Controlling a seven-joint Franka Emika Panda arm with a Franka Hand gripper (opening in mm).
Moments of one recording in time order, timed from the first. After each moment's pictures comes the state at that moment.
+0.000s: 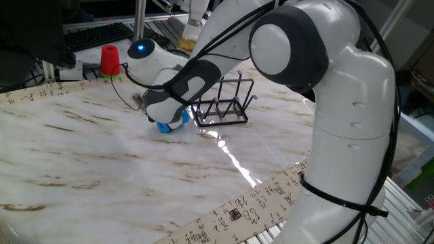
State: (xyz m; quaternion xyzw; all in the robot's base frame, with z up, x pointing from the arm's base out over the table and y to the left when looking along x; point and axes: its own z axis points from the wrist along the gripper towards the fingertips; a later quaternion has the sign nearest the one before) arm 0.565 0.051 0.097 0.64 0.75 -0.10 0.15
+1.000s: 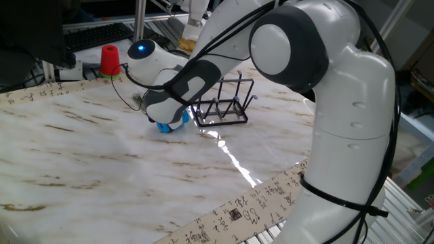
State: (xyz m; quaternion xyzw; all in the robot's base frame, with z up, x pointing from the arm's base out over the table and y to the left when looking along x) arm 0.564 0.050 0.096 0.64 0.75 -0.10 0.15
